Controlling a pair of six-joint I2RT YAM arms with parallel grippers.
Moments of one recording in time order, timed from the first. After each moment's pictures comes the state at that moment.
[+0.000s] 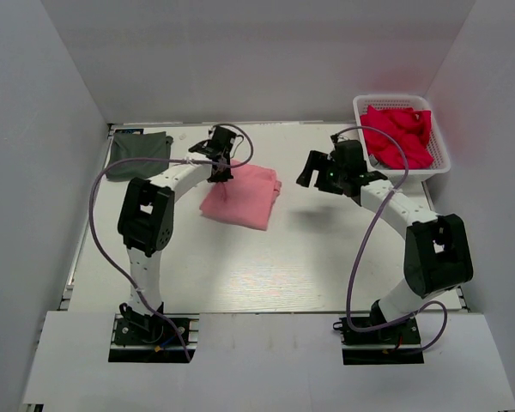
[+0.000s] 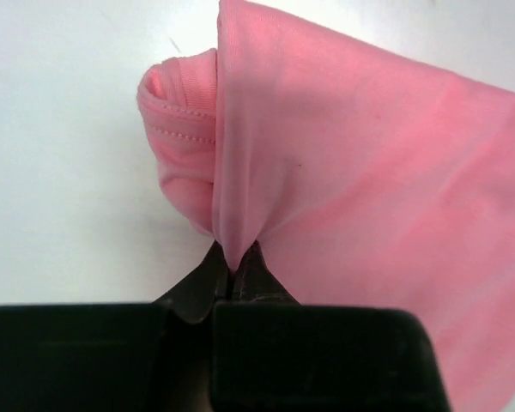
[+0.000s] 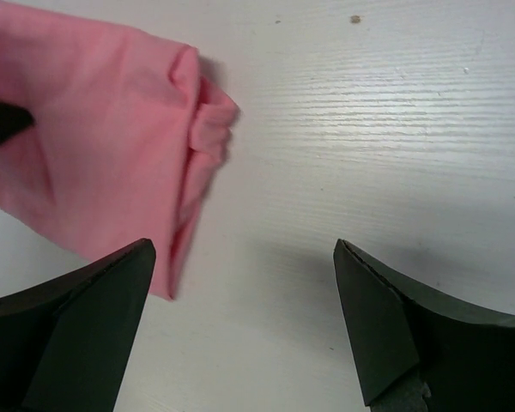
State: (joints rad) left arm -0.42 2.06 1.58 -0.53 -0.26 -0.43; right arm 0.34 1.59 1.09 -0.19 -0.17 0.46
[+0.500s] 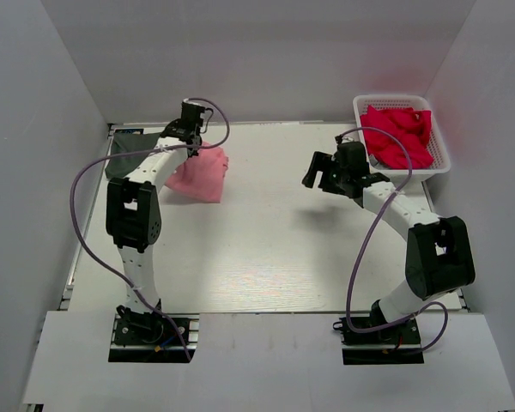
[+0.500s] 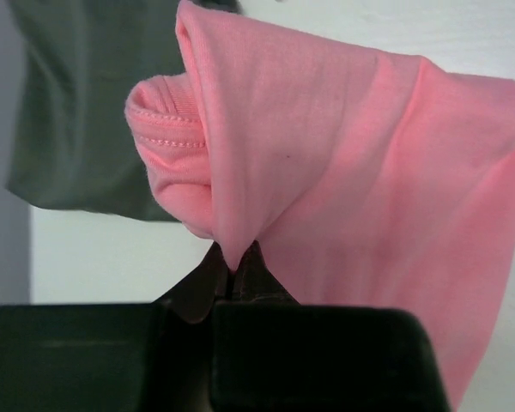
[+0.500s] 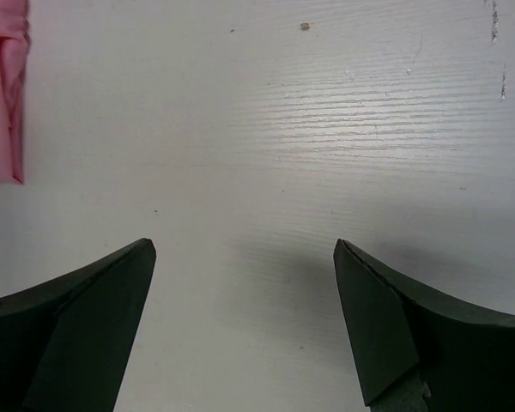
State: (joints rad) left arm -0.26 2.05 1.75 -0.53 -0.51 -0.01; right arm 0.32 1.57 1.06 -0.19 -0.10 0.44
